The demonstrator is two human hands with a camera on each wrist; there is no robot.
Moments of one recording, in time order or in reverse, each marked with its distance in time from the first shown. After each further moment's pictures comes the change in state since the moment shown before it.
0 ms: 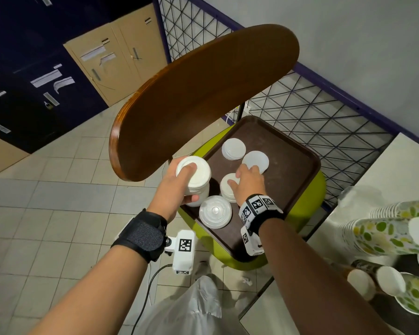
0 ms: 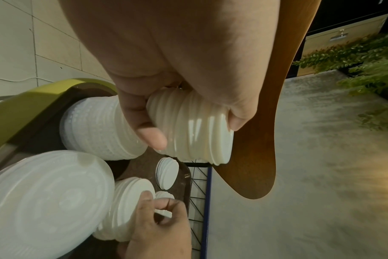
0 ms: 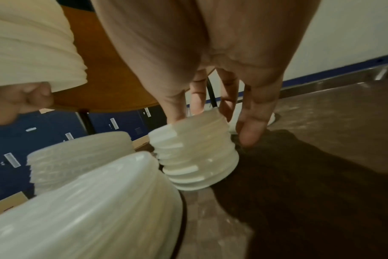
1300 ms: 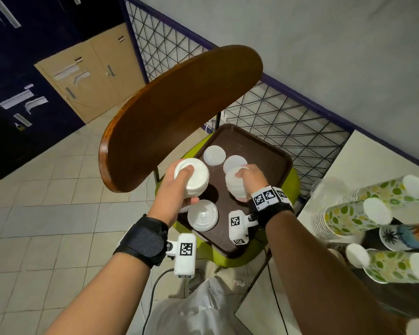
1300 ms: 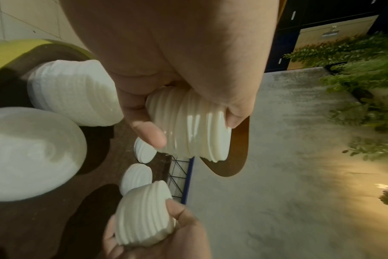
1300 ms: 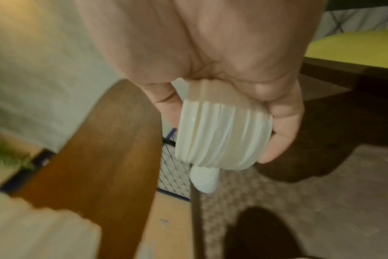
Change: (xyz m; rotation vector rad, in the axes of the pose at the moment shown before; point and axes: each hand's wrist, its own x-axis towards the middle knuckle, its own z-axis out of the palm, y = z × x) left_hand -0.027 0.029 0.029 0.000 -0.064 -0.005; right_hand -0.012 0.001 -0.076 0.814 -0.051 0.453
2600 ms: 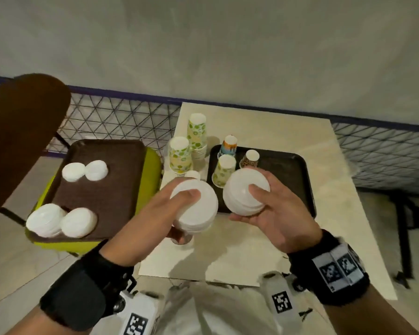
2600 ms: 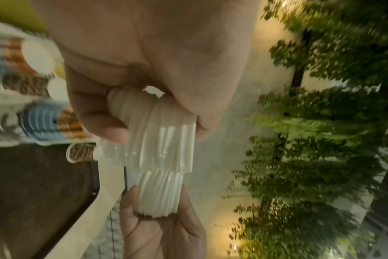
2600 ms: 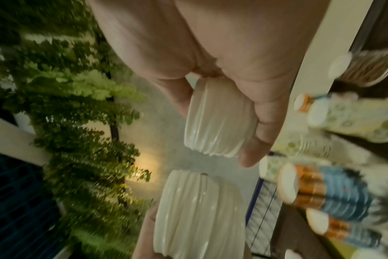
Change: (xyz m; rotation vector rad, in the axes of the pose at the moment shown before) left_hand -0.292 0.001 0.215 0.349 -0.912 0.063; right_hand -0.375 0.205 -0.301 0.958 0.083 -0.291
